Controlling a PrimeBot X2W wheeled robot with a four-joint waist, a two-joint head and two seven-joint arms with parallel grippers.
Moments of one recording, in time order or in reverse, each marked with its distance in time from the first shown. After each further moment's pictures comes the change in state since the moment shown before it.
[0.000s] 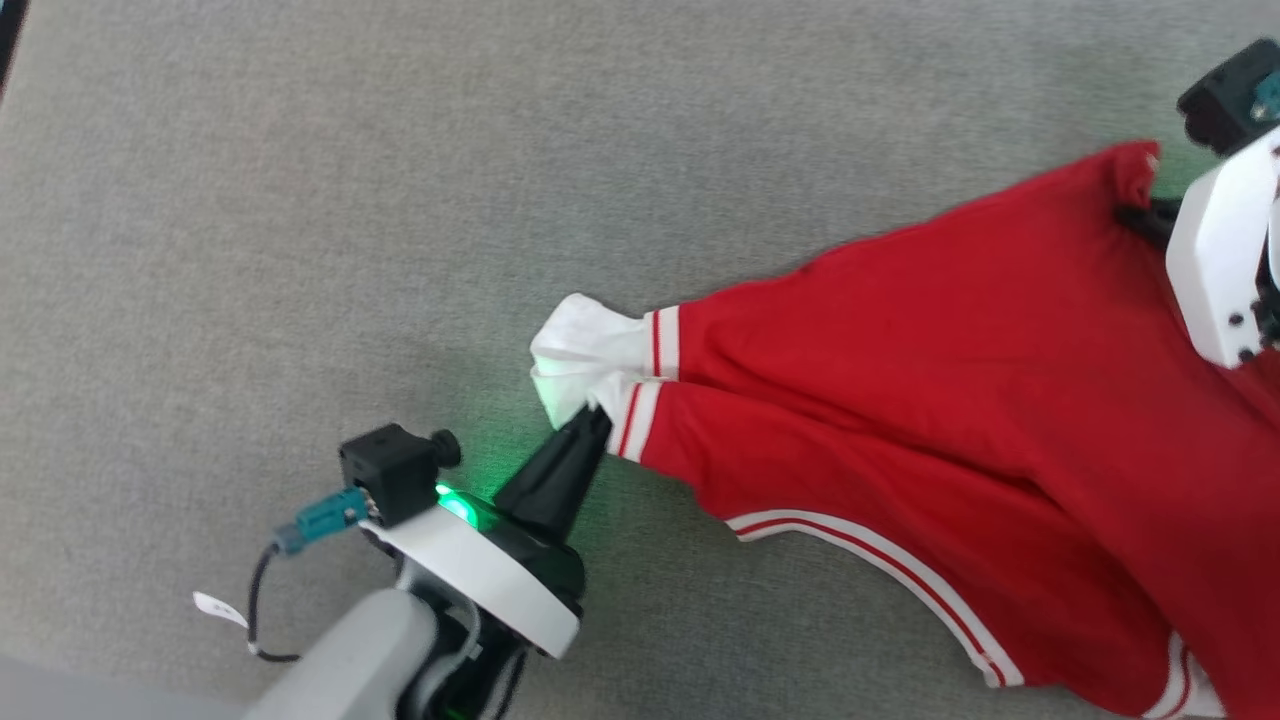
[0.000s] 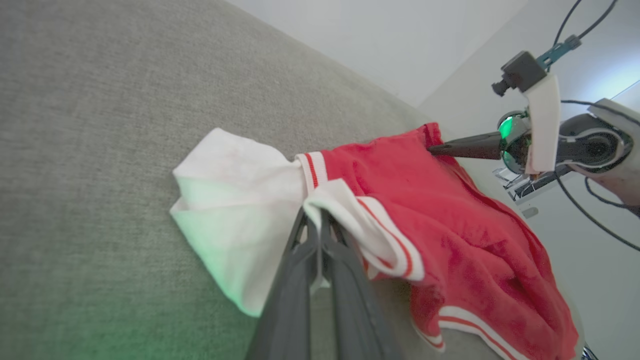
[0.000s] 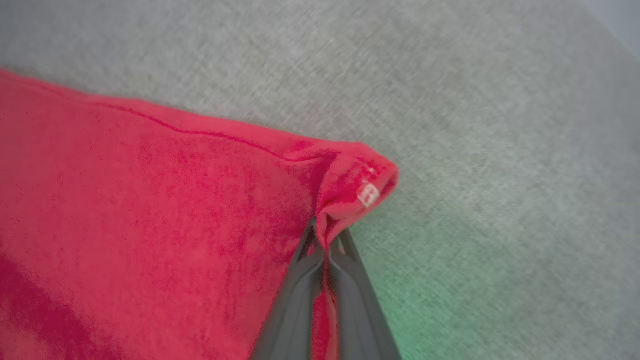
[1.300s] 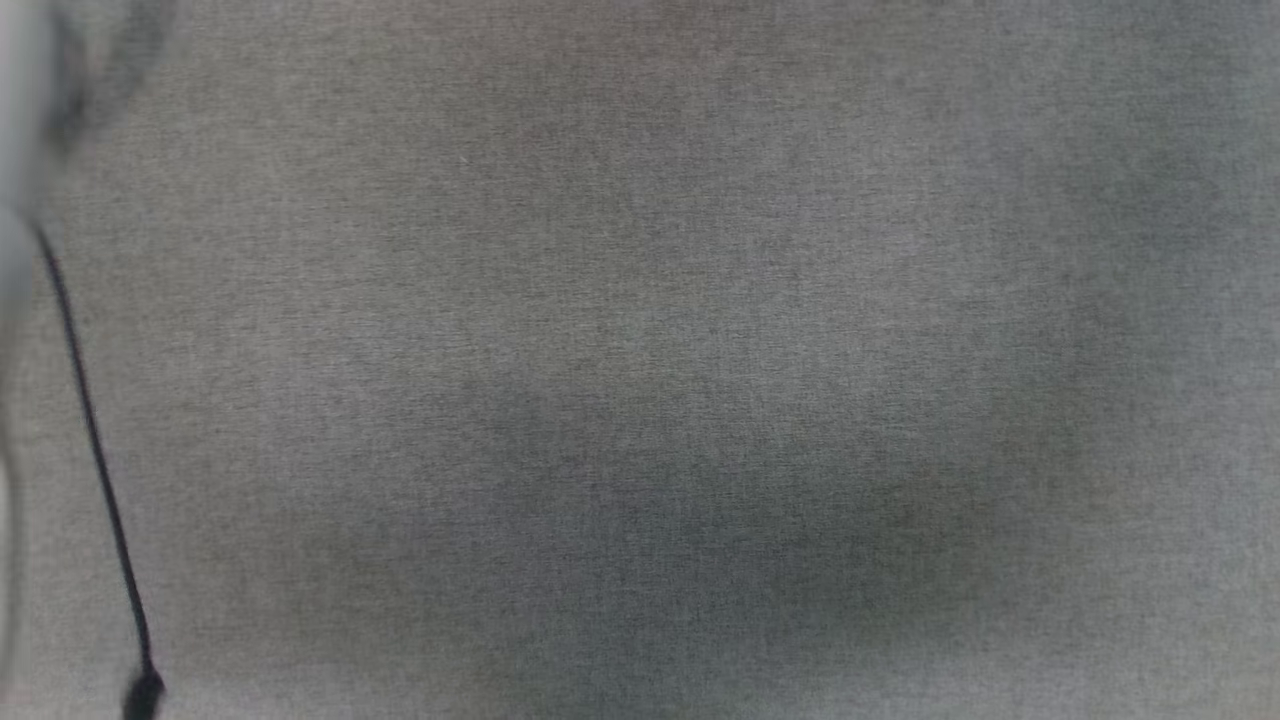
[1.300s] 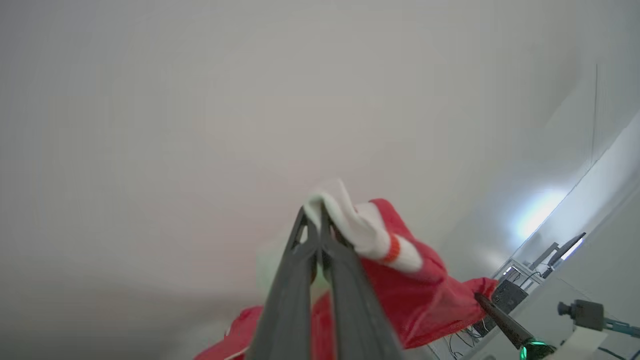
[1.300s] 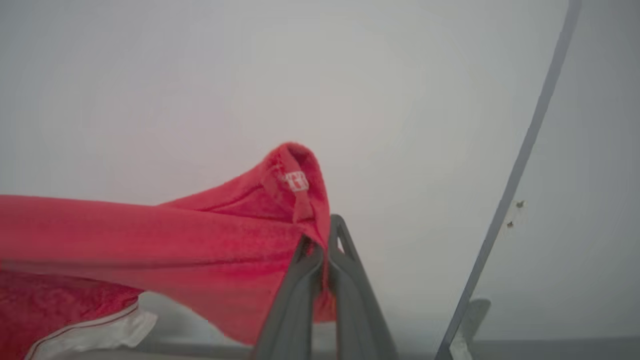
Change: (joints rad) left arm -1.132 0.116 0.066 0.467 -0.509 -0.004 0.131; right arm -0.679 0.355 -0.328 0.777 -0.072 0.003 -0.745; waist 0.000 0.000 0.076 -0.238
